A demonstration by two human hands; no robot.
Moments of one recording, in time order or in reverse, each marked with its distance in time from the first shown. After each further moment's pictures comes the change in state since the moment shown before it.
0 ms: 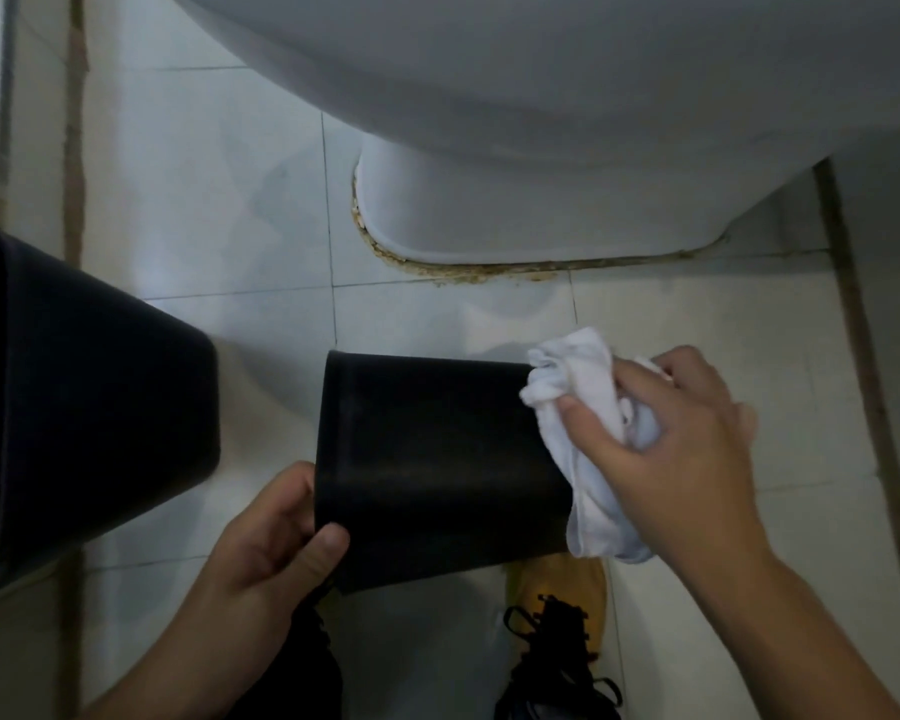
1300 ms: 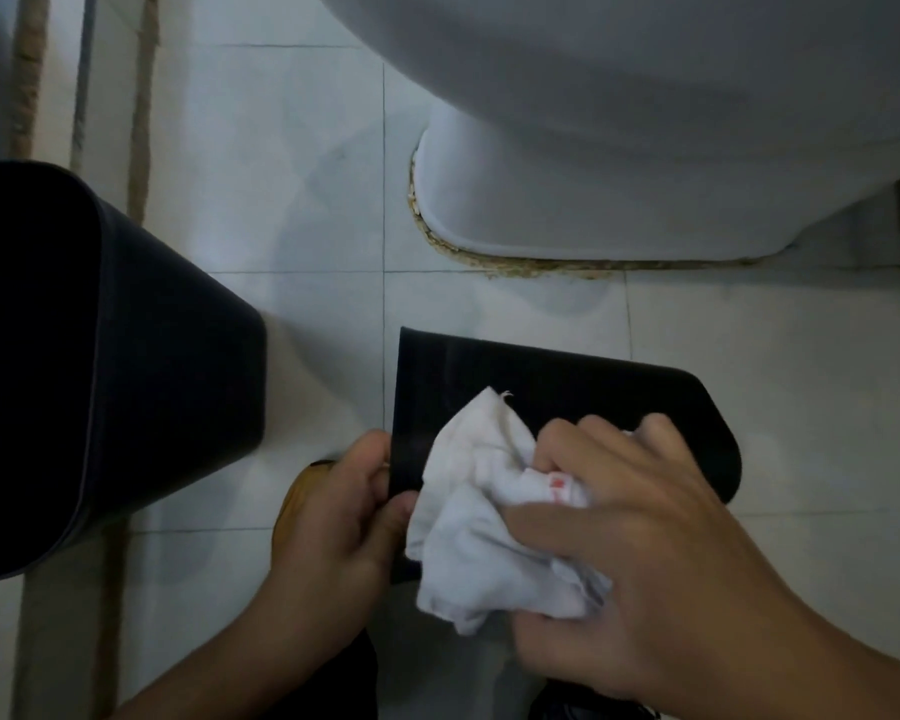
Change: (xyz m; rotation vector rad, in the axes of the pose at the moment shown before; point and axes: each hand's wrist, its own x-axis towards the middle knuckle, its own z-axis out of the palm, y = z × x) left_hand 0.009 -0.014 -0.002 0.415 0.112 0.303; right_hand -0.026 -0.064 -0.004 -0.079 -0.382 -0.747
